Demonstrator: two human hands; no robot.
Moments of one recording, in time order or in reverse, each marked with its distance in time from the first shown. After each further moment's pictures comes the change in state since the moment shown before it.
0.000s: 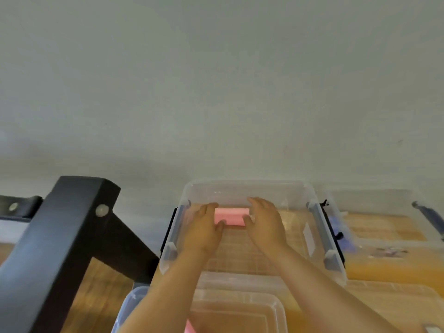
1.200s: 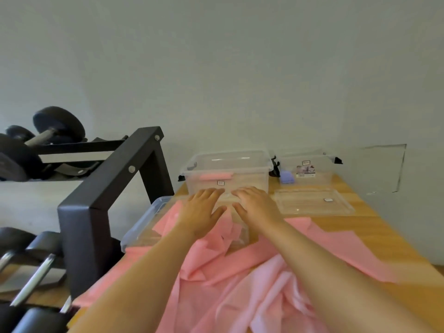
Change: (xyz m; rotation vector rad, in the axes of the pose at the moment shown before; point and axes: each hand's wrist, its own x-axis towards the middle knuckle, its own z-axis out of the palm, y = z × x) left_hand -0.359 0.017 0.039 0.431 0.265 0.445; right_hand -0.357 0.022 -0.060 -0.244 0.181 -0.538
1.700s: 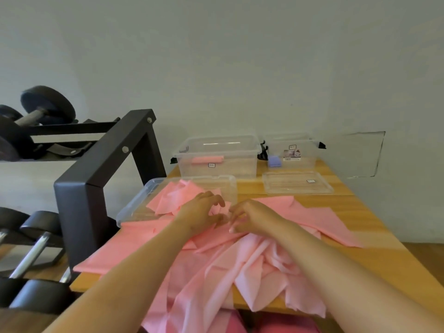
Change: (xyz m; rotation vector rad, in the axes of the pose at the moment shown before) left_hand -0.044 0.033 0.012 -0.193 -0.147 -0.036; right_hand -0.070 -0.001 -0.007 0.329 -0.428 0.126
